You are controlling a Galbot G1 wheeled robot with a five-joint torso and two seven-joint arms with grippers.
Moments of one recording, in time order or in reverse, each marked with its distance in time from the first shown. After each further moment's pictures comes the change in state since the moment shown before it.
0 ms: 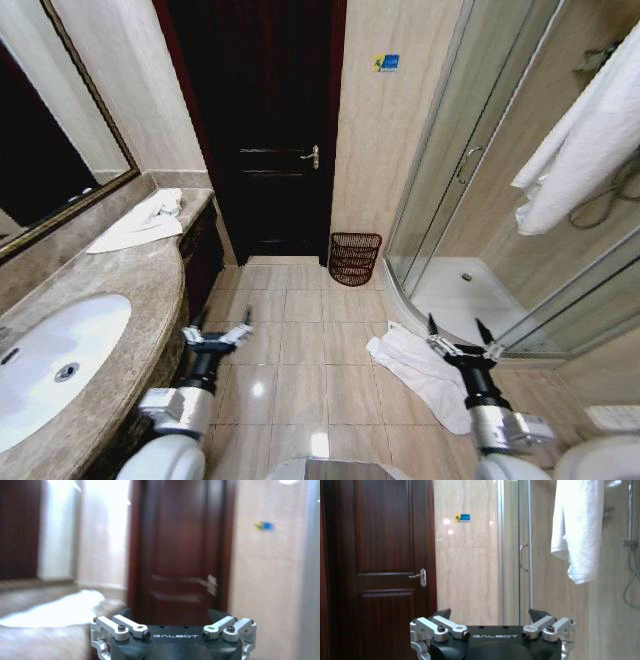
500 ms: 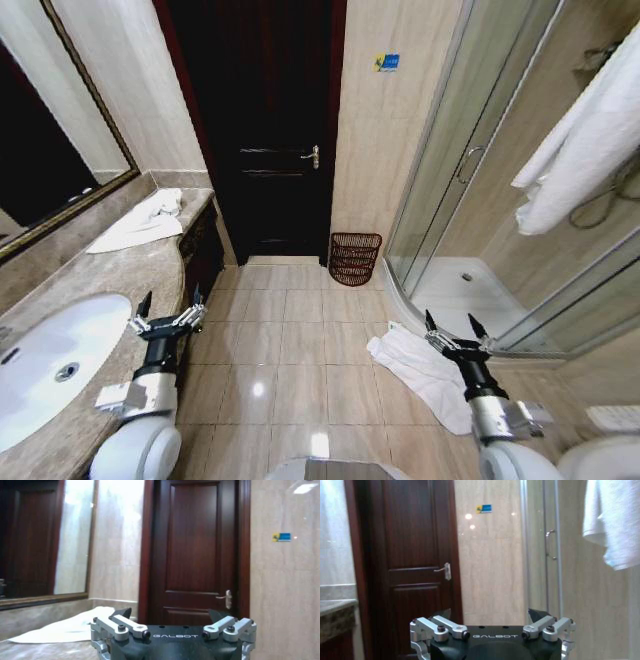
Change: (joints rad) left arm -0.125 0.116 -0.011 0.079 -0.067 0.029 -0.060; right arm 0.070 -0.085 -0.044 -0.088 0.045 -0.026 -0.067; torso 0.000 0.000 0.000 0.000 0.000
